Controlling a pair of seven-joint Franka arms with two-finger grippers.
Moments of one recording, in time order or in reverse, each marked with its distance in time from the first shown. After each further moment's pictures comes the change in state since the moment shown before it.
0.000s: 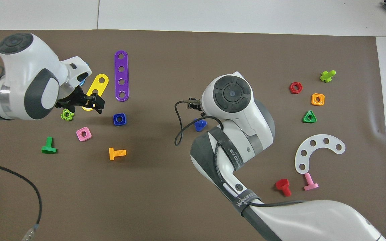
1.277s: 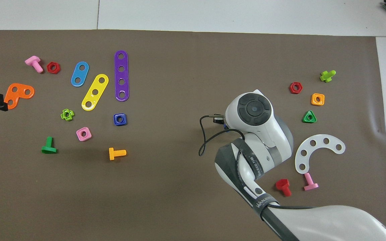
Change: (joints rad) left arm 0.177 -0.177 0.005 0.011 0.034 0.048 -0.004; right arm -0.130 -0.195 -0.008 -0.301 -0.018 0.071 -0.068
